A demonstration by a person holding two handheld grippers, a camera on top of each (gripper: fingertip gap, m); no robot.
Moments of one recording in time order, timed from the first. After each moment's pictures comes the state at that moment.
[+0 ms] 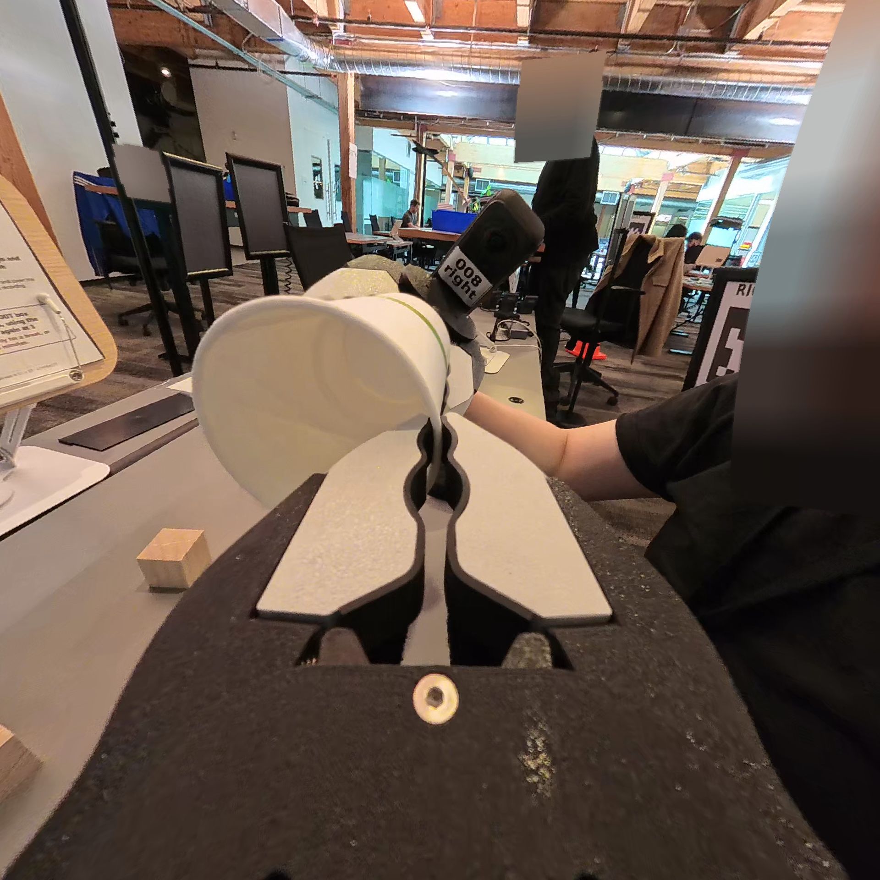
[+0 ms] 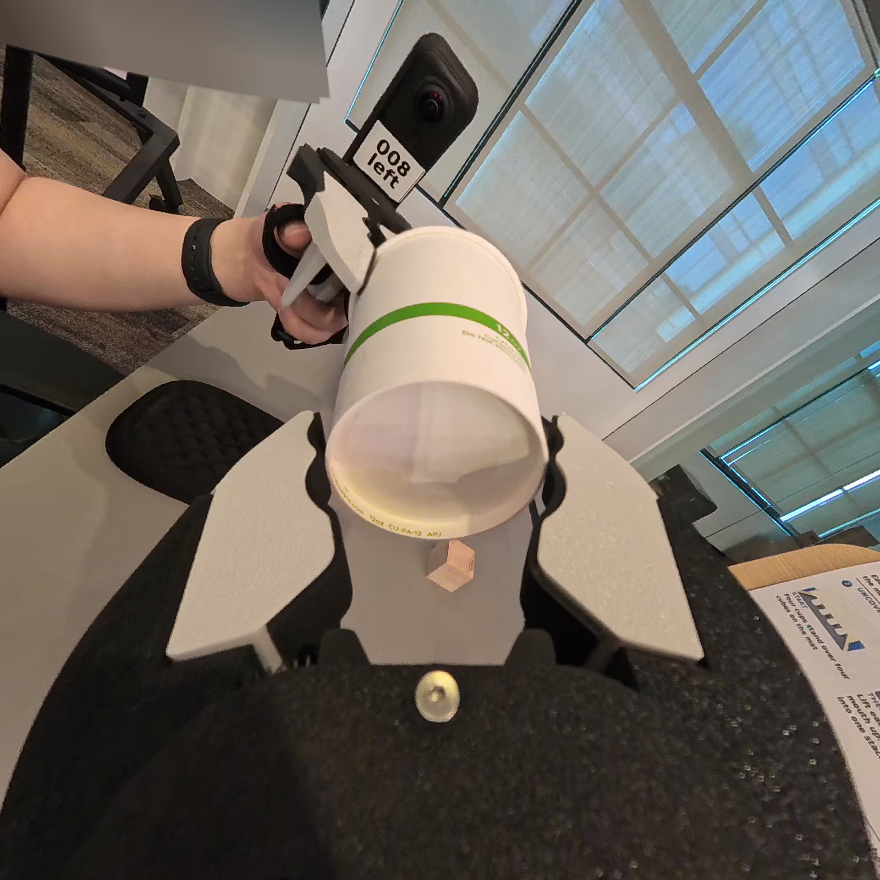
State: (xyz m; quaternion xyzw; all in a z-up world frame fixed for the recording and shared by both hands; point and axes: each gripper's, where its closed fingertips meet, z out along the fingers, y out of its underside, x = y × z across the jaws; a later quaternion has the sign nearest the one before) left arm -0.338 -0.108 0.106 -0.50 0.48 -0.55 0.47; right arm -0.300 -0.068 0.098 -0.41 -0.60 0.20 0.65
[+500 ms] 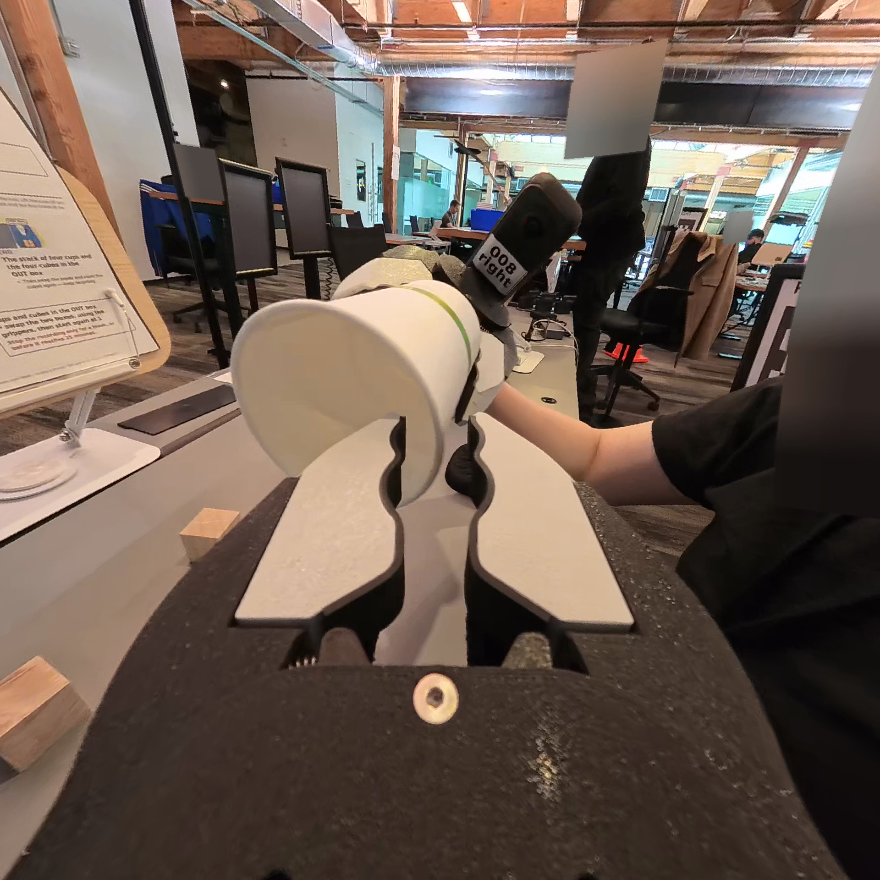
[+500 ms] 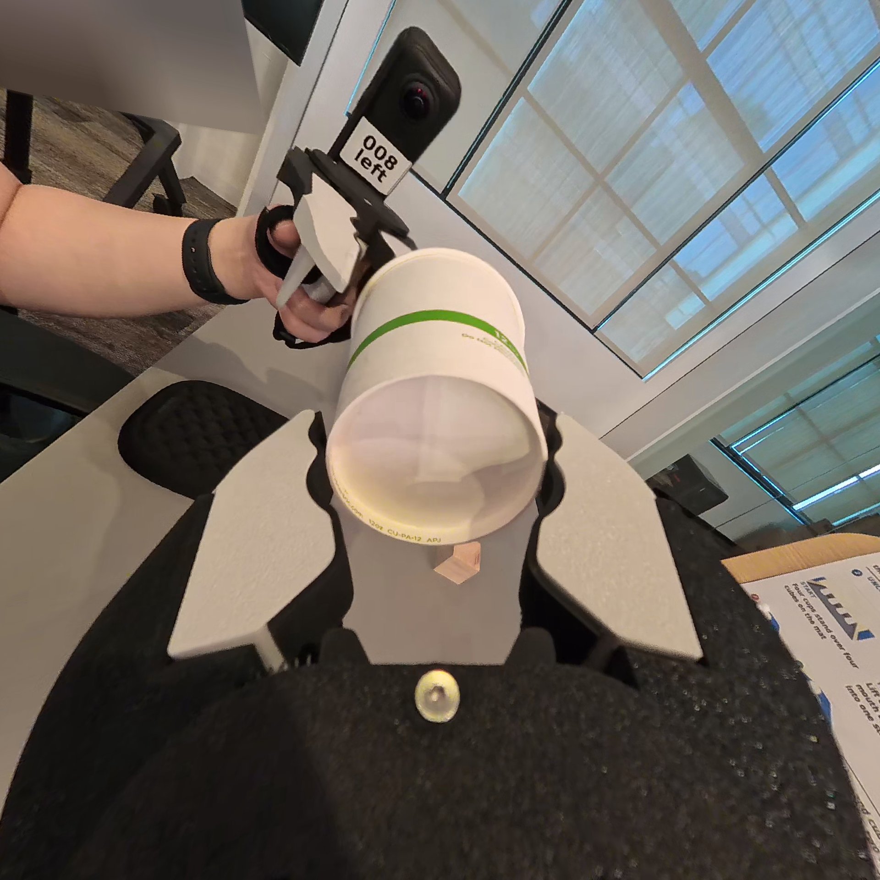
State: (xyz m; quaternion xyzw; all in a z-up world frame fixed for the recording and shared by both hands) left arm -0.345 -0.099 0.102 -0.52 0.46 -0.52 0.50; right arm -0.298 -0.068 0.098 -0.43 -0.60 0.20 0.64
